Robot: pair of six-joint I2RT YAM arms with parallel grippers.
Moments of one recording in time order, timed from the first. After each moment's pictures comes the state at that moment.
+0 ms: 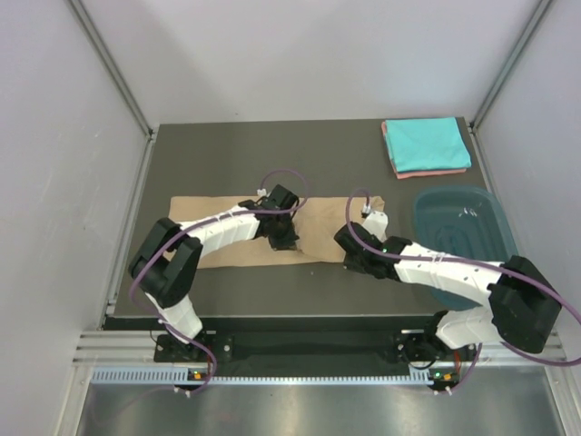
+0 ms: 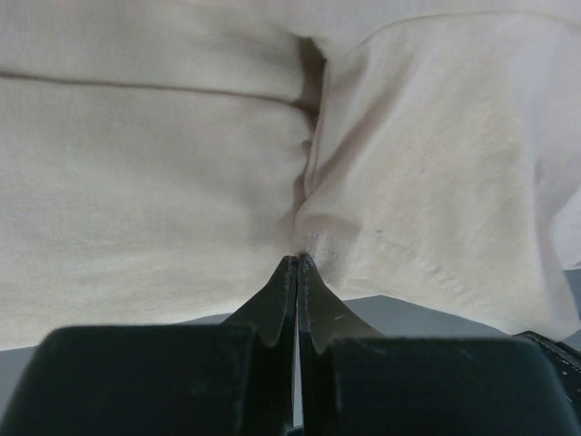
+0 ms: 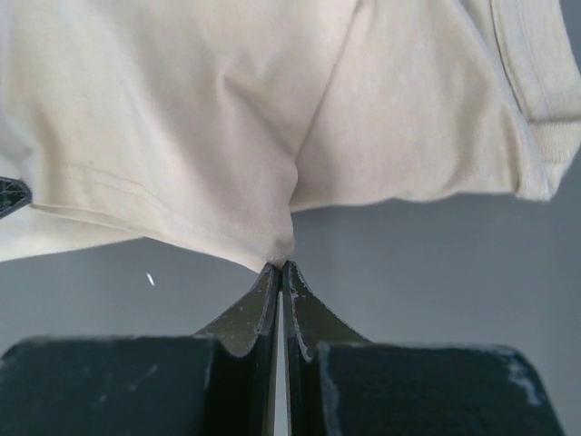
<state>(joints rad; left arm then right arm) -0.67 1.72 1.06 -0.45 0.01 -0.91 0.90 1.32 0.73 -0.47 0.44 1.03</state>
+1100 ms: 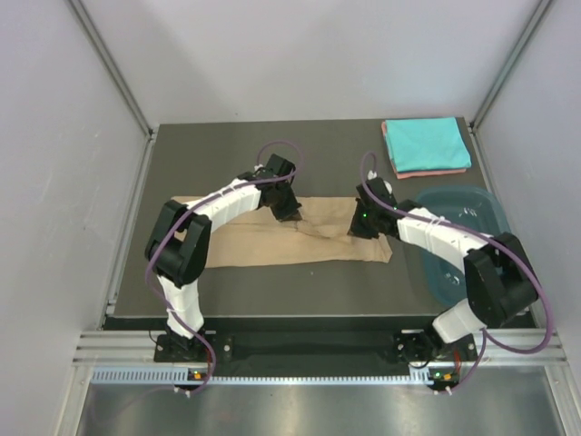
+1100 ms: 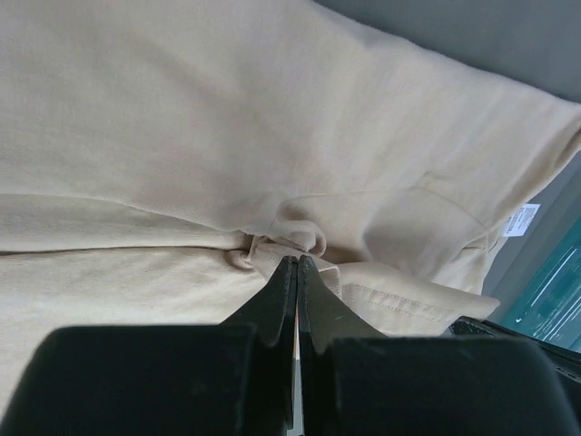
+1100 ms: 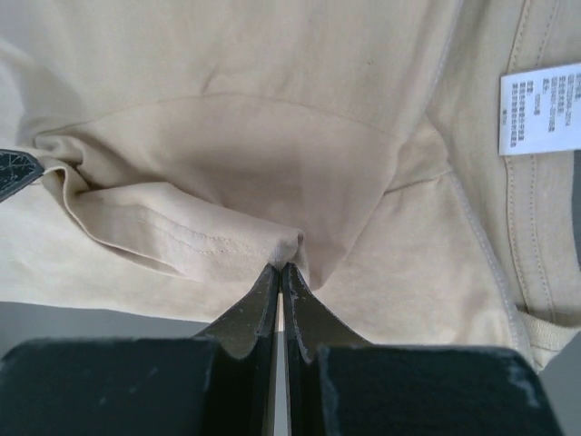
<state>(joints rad) -0.54 1.89 1.36 -0.50 0.11 -0.94 0.53 1.50 0.92 -0.38 0.05 0.73</state>
